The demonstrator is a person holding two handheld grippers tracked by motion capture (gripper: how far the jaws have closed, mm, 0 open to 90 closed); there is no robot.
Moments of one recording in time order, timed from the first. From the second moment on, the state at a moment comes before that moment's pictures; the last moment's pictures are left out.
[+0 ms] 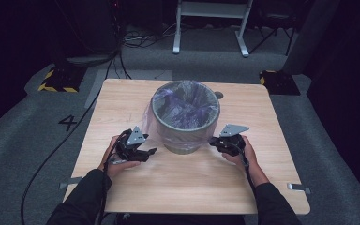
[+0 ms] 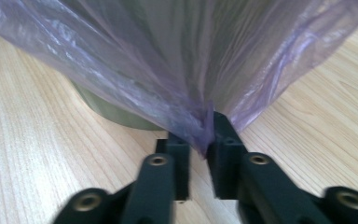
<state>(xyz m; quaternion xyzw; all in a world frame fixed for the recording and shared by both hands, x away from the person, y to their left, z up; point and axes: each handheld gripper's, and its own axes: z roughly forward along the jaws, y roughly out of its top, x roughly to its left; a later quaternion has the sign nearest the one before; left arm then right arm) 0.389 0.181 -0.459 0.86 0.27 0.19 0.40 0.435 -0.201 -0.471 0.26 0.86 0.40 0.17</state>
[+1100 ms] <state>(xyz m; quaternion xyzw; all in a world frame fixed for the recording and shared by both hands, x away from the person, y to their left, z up) 0.375 0.230 -0.482 0.85 0.32 0.15 0.38 0.403 -0.235 -0.437 0.27 0.81 0.48 0.20</state>
